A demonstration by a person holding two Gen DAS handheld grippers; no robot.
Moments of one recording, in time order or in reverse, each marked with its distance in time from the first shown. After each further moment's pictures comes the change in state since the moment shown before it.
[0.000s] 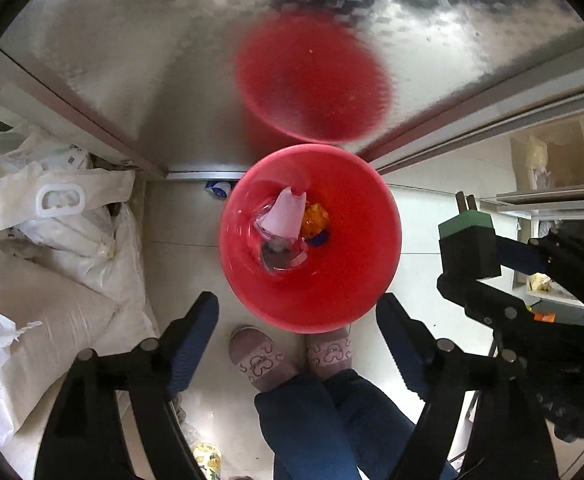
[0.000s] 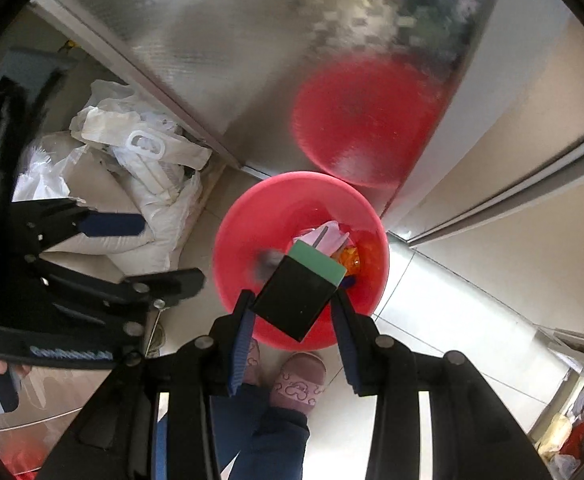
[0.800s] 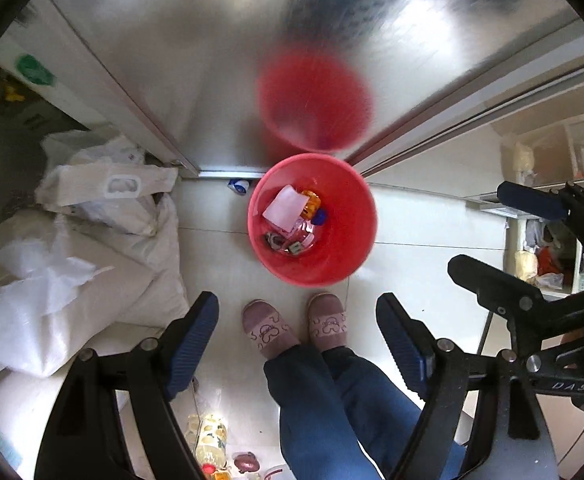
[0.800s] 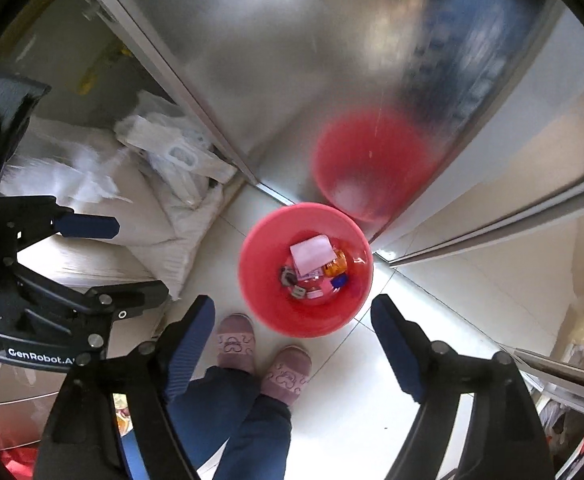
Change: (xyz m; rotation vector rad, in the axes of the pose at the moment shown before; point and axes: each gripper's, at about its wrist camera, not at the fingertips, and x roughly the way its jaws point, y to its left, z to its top) left arm -0.139 -0.010 -0.041 -0.018 -0.027 0.035; right arm -0.114 0.032 0.002 -0.112 -0.046 -0.042
